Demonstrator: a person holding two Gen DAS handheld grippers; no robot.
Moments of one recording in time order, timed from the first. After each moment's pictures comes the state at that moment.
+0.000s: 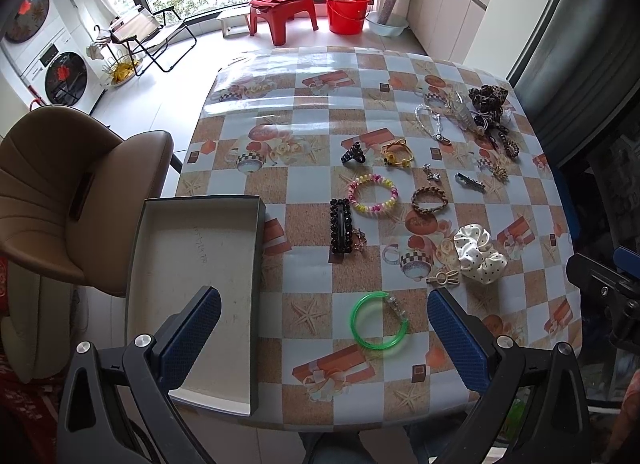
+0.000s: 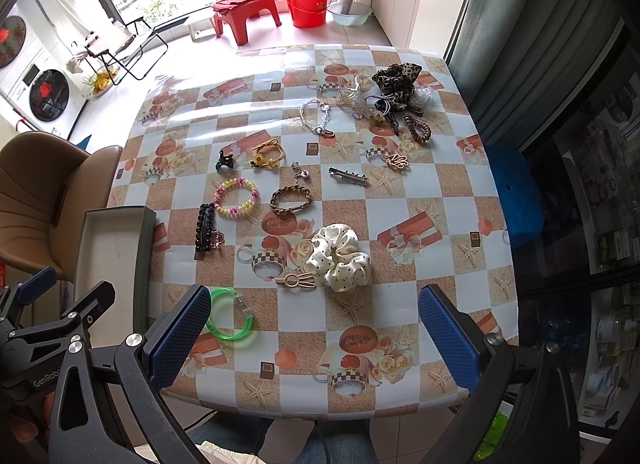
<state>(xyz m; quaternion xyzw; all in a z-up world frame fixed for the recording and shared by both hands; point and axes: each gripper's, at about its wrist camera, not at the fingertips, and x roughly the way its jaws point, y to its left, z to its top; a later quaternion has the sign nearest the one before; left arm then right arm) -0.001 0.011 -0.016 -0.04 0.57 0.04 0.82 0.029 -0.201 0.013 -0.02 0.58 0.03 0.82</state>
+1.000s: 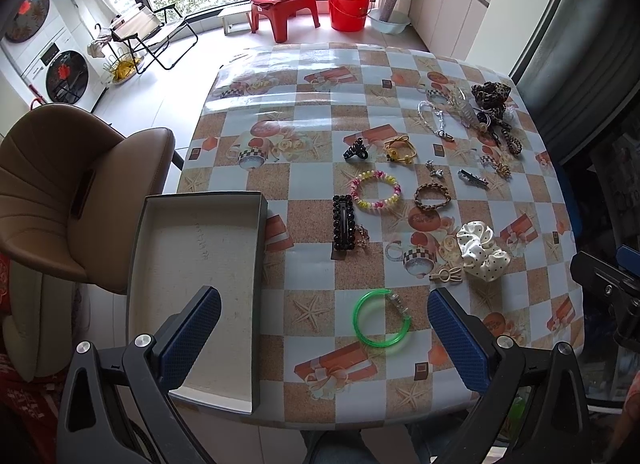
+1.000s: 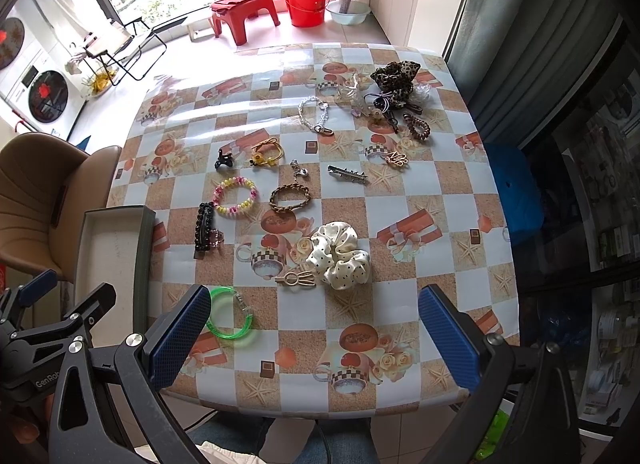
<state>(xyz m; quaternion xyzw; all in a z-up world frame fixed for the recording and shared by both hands) 0.002 0.009 -0.018 -0.04 0.57 0.04 0.82 0.029 -0.200 0.011 -0.02 0.58 0.03 0.82</state>
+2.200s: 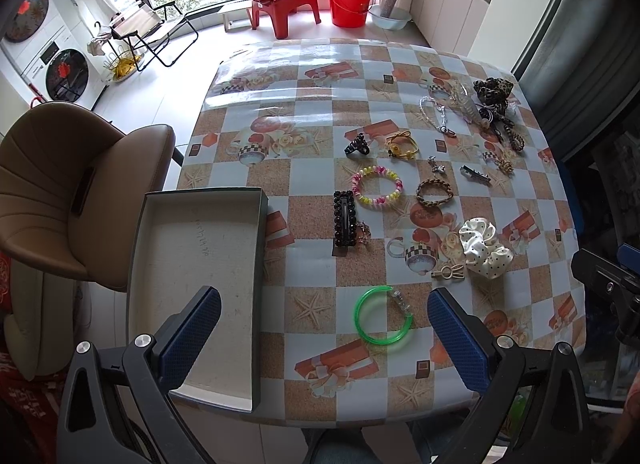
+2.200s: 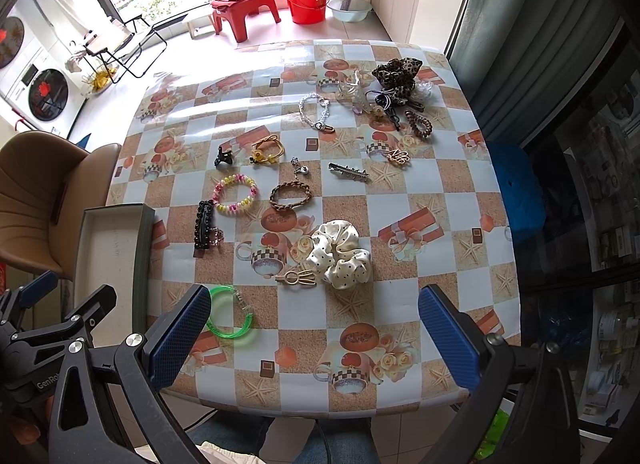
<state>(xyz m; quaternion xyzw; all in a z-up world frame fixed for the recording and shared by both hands) 0.007 0.007 -0.016 -0.03 0.57 0.04 0.82 0.030 -0.201 0.006 -0.02 0.58 0.03 0.81</state>
